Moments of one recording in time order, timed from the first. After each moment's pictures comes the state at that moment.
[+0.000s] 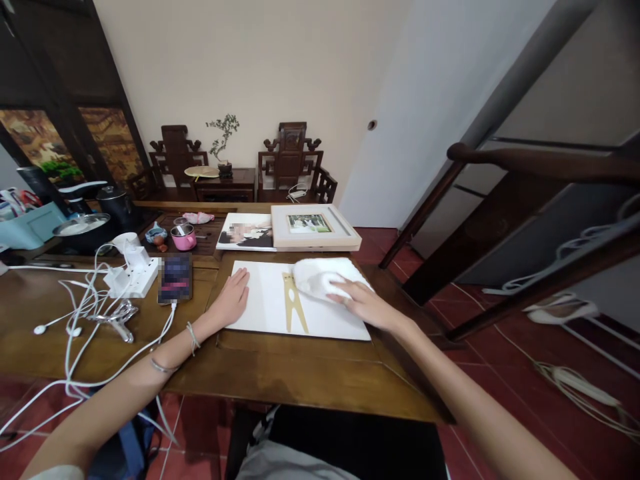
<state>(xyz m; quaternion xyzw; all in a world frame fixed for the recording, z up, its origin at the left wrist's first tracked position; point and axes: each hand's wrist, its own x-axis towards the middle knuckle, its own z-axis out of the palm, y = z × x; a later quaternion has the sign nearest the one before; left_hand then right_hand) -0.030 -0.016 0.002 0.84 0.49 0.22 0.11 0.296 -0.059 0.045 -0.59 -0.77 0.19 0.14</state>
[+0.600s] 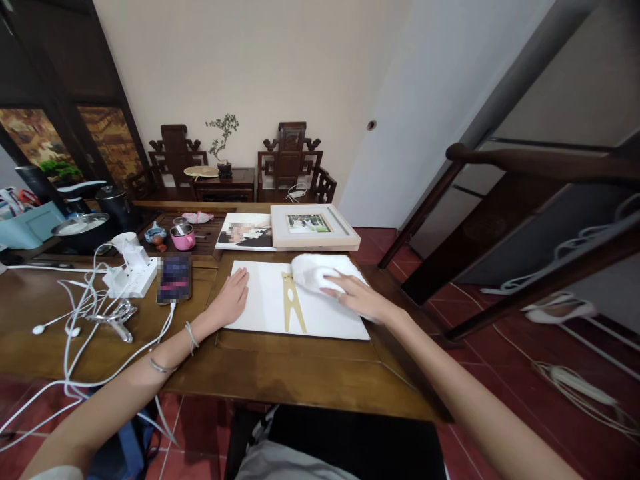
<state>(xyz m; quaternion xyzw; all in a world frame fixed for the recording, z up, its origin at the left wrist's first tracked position) -0.031 -0.015 0.005 0.84 0.48 0.21 0.11 0.292 -0.046 0.051 -0.56 -0.80 0.16 0.12</state>
